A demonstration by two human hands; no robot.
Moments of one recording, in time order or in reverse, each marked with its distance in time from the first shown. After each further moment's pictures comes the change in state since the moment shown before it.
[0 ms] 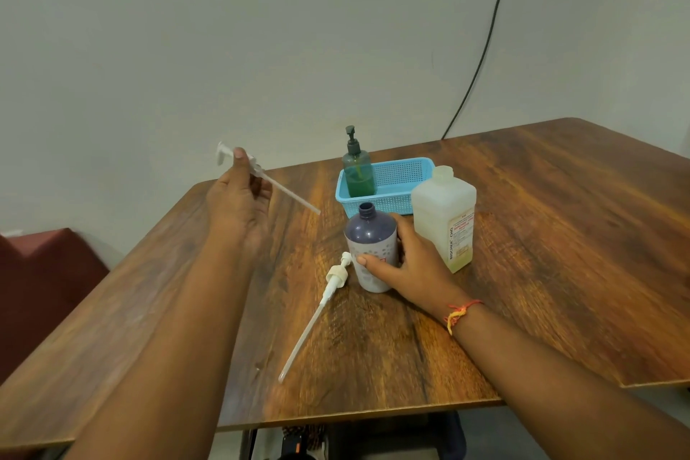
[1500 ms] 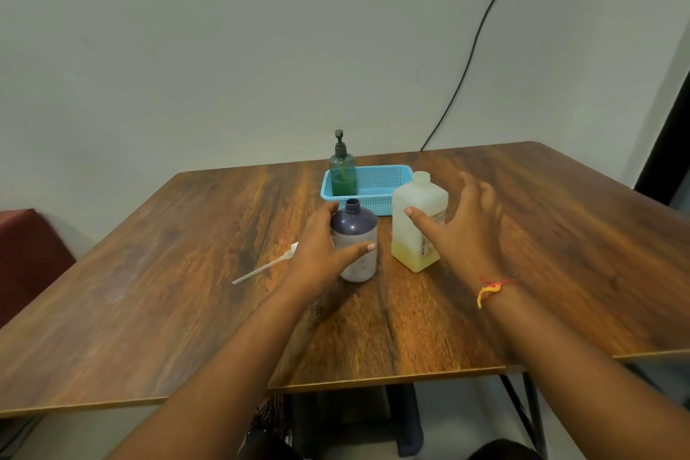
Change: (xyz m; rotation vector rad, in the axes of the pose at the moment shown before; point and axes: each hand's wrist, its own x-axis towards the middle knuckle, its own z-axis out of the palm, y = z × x) left_hand -0.082 -0.086 -0.003 1.084 -0.578 0.182; right_hand -0.020 -0.042 -0.084 -0.566 0.512 0.238
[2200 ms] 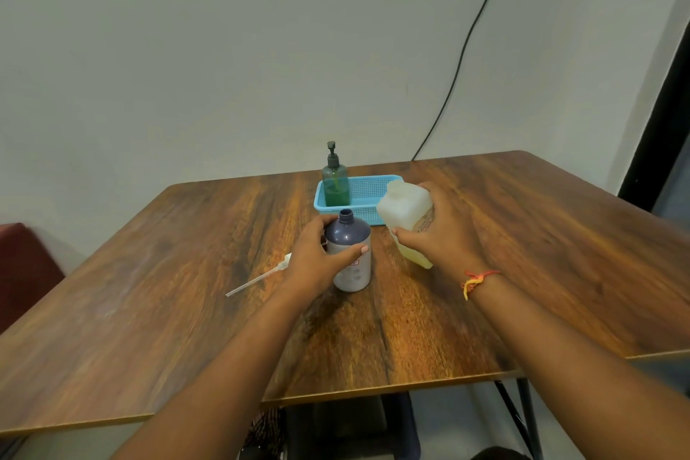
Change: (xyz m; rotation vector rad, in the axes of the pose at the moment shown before) left_hand 0.003 -0.001 0.002 -0.111 0.038 -0.010; right_hand 0.013 -0.002 0.002 0.170 -0.155 -0.237
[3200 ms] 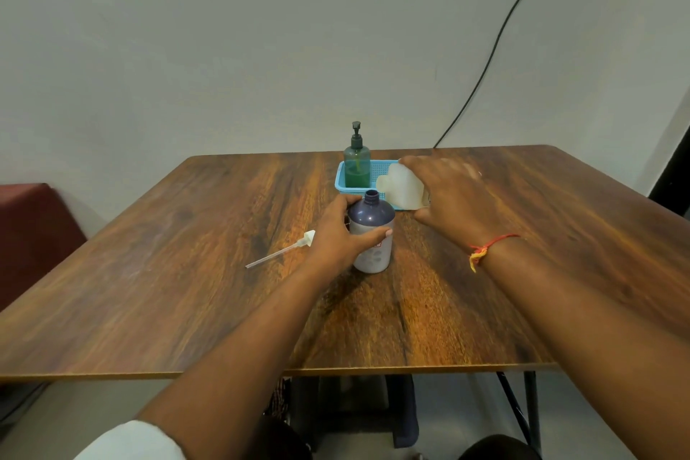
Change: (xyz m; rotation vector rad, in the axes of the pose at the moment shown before) left_hand 0.001 -0.005 0.000 -0.087 -0.027 0.013; right_hand 0.031 -0.023 0.006 -0.514 -0.054 -0.442
